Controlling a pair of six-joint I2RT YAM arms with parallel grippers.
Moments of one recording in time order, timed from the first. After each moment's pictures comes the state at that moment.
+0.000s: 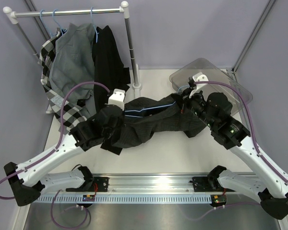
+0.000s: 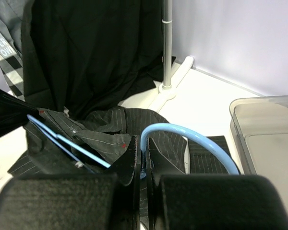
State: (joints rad) left arm -0.91 1.03 1.06 -0.57 -0.58 -0.32; right arm 0.67 0.95 1.11 -0.23 0.04 0.05
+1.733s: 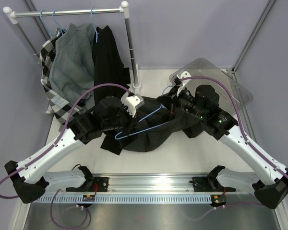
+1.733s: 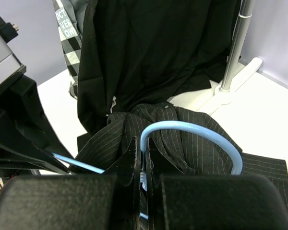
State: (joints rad) left arm -0.86 1.10 1.21 -0.71 0.15 -0.11; right arm 0.67 1.09 1.15 -0.18 -0.25 0.08
